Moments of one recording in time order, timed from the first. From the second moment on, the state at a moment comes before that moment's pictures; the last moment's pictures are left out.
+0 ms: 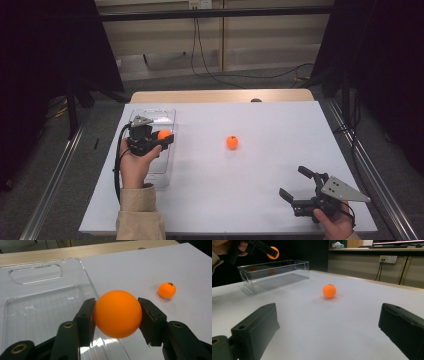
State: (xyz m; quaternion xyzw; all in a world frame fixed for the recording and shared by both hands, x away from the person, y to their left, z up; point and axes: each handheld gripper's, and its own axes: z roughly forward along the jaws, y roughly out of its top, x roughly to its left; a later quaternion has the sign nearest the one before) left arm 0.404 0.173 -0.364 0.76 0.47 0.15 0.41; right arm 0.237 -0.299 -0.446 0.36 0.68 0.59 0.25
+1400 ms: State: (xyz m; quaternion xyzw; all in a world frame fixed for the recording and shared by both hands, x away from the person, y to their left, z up) left arm 0.405 0.194 -0.371 0.76 0.49 0.17 0.40; right arm 0.237 -0.299 -0.446 0.36 0.68 0.59 0.25
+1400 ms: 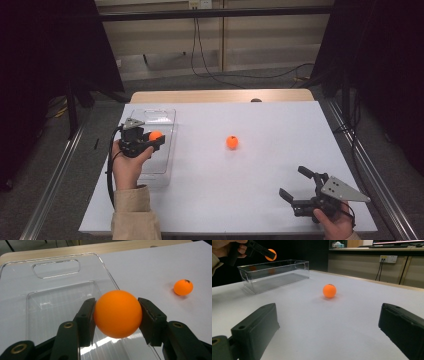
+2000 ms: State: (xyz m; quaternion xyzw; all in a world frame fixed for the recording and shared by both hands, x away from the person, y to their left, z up) left arm 0.406 0.199 -0.377 0.76 0.49 0.18 0.39; right arm 0.237 -0.299 -0.446 0.36 0.68 0.59 0.25
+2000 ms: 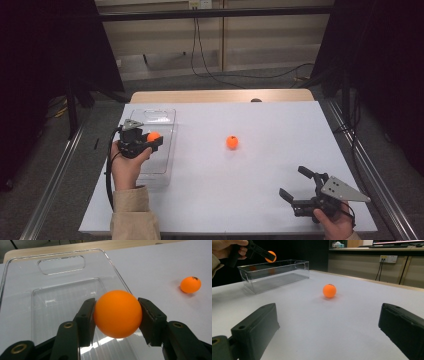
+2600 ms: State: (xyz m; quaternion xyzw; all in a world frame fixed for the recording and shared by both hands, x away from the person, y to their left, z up) left arm 0.407 0.202 -0.381 0.76 0.50 0.18 0.38; right arm 0.236 -0.299 -0.446 0.36 0.68 0.59 0.25
